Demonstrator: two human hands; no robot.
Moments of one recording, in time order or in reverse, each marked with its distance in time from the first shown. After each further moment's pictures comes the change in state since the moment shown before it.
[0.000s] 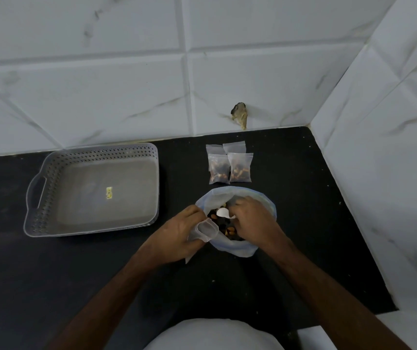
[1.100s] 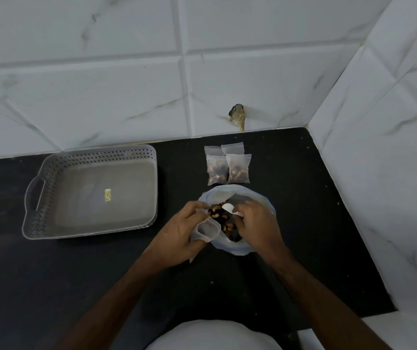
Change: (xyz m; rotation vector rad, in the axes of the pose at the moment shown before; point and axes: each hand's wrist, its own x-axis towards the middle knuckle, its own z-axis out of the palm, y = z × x) left_hand 0.001 0.013 0.005 -0.012 0.116 0.058; right_hand -0.014 0.010 0.025 0.247 0.197 0.209
